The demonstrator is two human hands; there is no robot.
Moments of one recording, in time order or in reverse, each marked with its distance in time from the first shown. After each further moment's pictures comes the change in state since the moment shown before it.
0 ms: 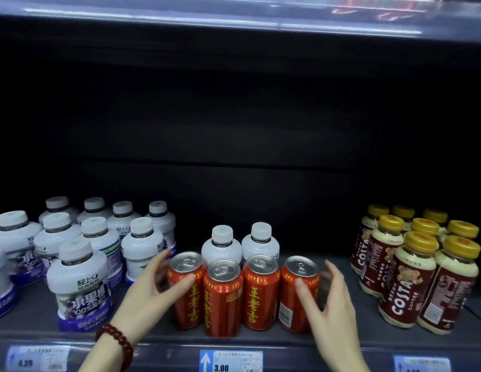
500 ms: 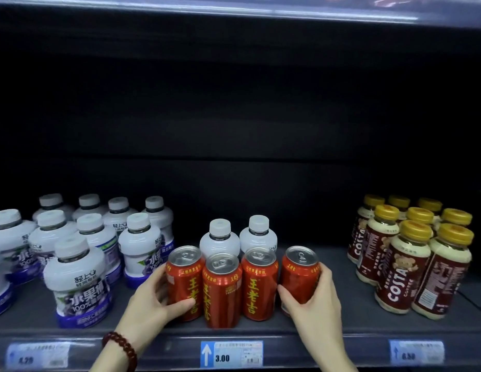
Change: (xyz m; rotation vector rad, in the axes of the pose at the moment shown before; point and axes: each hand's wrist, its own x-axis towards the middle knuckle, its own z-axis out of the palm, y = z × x) left_hand 0.002 -0.044 0.003 -0.088 -0.027 -0.046; right_hand -0.006 0.013 0.023 -0.005 0.063 0.080
